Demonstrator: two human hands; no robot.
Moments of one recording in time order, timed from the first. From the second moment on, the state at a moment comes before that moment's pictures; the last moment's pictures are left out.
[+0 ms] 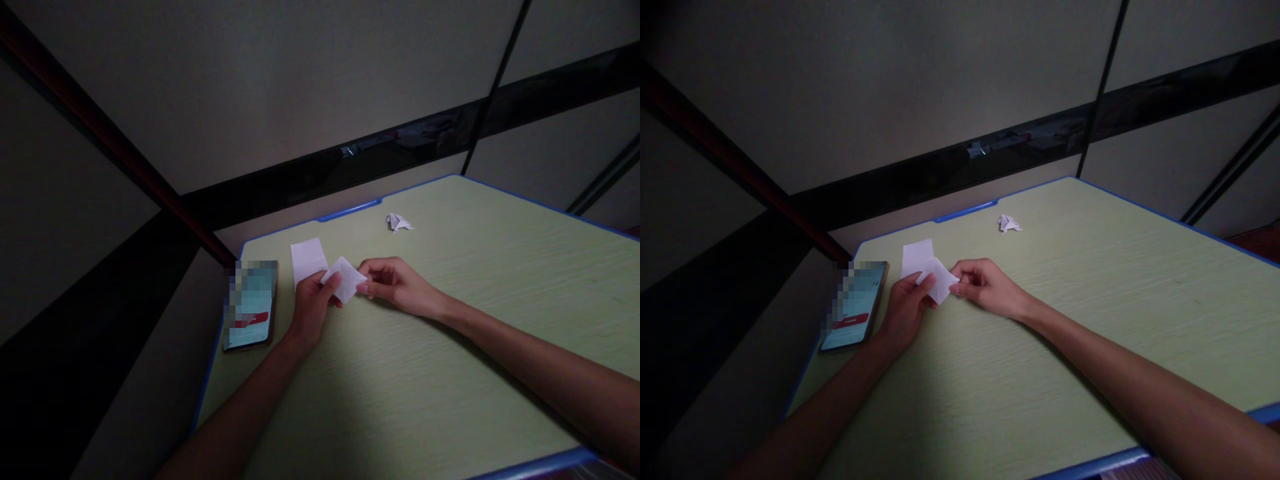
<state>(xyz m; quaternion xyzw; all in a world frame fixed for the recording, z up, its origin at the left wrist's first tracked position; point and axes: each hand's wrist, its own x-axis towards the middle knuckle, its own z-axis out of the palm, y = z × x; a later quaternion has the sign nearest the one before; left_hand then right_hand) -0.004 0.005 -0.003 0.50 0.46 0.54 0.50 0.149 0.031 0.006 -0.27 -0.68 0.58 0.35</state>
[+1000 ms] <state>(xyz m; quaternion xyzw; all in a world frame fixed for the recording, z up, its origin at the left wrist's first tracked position) -0.004 0.006 -0.004 0.51 0.47 0.53 0.49 0.151 0.031 0.014 -0.27 -0.65 0.60 0.37</state>
